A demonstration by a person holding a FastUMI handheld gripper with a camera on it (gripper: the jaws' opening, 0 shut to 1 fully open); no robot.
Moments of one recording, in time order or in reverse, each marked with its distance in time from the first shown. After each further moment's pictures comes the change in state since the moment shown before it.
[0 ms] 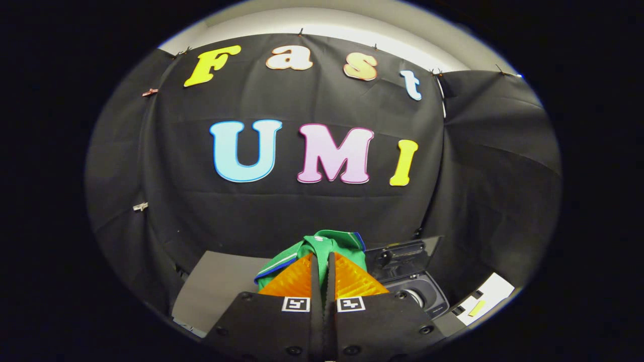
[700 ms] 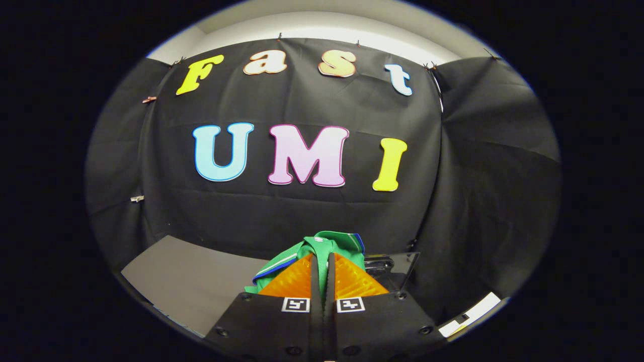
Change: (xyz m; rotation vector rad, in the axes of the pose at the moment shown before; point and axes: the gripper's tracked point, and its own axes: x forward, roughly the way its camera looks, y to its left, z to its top) arm 0.069 -0.191 -0.029 -0.011 -0.023 0.108
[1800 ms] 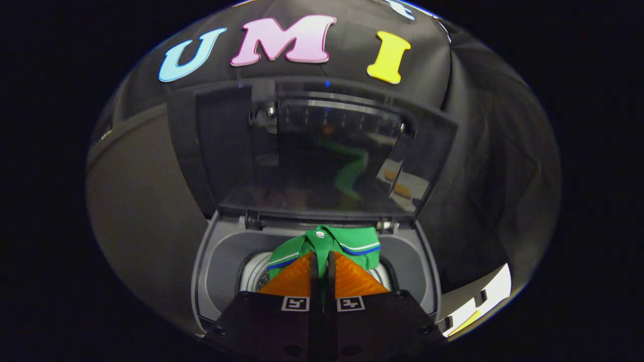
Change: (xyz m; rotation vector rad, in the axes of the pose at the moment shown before) arm 0.126 -0.083 -0.318 -0.056 0.465 -0.074
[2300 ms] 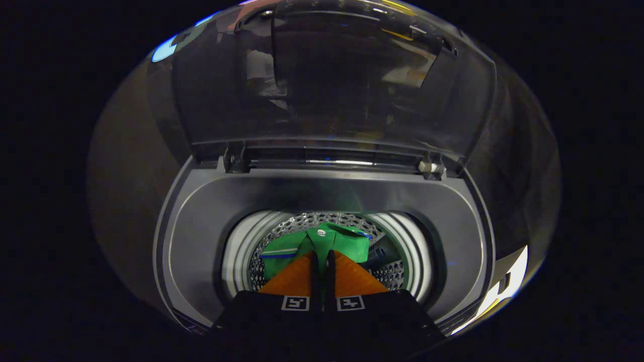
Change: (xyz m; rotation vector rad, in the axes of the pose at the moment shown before) arm 0.062 0.013 -0.084 0.005 0.220 0.054
